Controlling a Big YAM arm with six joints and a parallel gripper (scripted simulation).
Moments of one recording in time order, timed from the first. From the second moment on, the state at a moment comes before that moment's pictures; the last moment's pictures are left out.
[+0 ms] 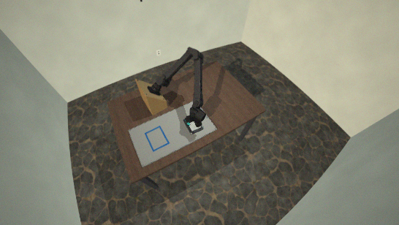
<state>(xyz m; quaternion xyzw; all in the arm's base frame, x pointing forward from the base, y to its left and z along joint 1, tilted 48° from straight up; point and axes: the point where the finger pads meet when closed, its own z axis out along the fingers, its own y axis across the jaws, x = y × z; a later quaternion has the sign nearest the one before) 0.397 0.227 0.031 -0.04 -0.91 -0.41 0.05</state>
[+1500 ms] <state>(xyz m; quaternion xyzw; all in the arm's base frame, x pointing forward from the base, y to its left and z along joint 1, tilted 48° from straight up) 0.396 0.231 0.026 -0.04 -0.91 -0.41 0.05</state>
